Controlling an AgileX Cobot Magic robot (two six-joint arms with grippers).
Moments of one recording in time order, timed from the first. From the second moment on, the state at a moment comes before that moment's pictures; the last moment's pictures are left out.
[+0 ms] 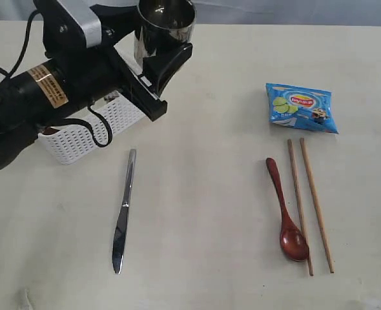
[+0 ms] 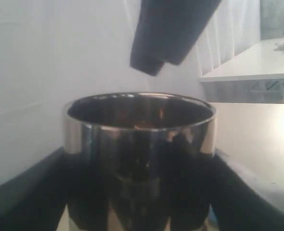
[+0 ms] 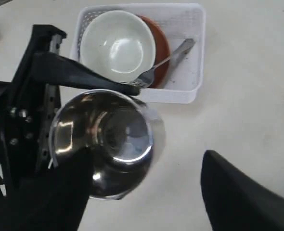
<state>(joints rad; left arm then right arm) -0.43 1.61 -0.56 0.31 -1.08 0.03 0.45 1.71 -1.74 0.48 1.21 -0.47</state>
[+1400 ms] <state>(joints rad) -0.43 1.37 -0.57 0.21 -0.76 0.22 0.56 1.81 -1.75 -0.16 1.18 0.00</state>
